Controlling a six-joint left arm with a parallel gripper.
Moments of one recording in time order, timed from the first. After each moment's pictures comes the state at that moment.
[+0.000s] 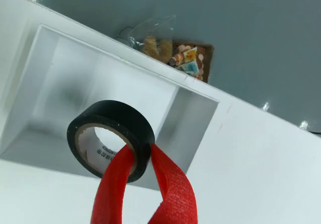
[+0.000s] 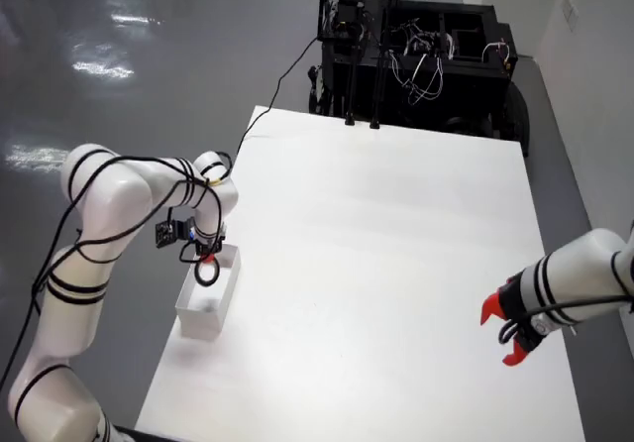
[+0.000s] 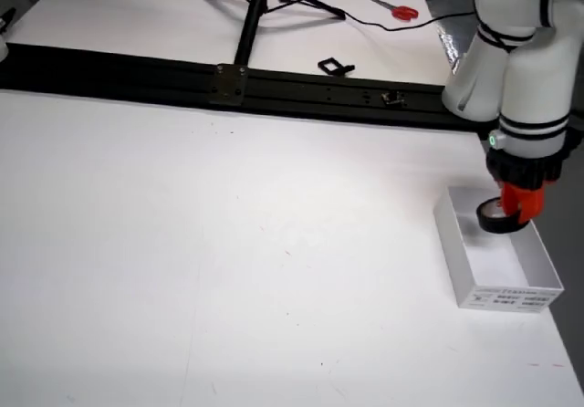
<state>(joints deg) -24.3 40.0 86.0 25.6 55.7 -64.9</state>
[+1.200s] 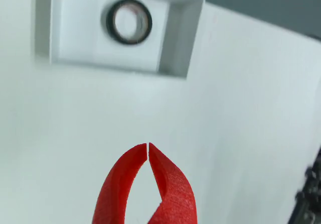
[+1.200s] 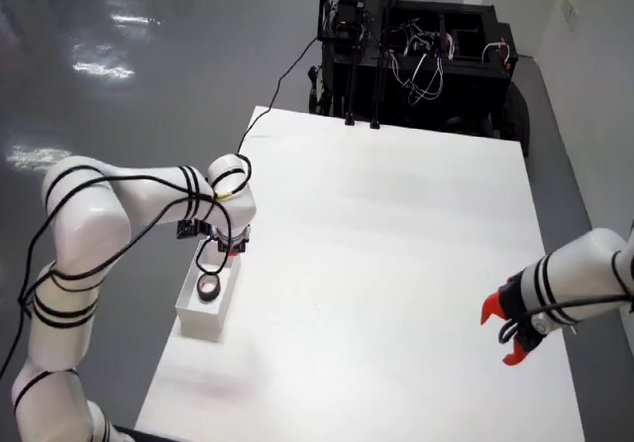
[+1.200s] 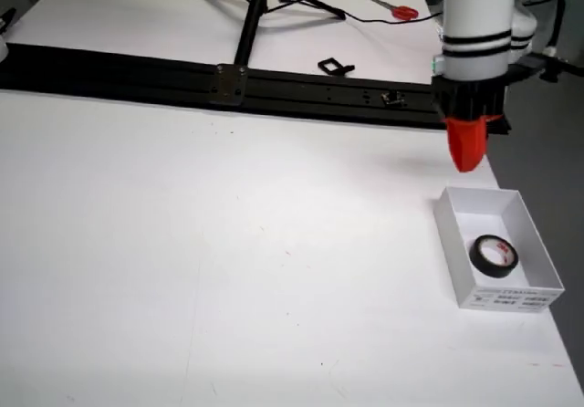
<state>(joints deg) -38.8 30.9 86.3 27.0 59.1 -64.7</state>
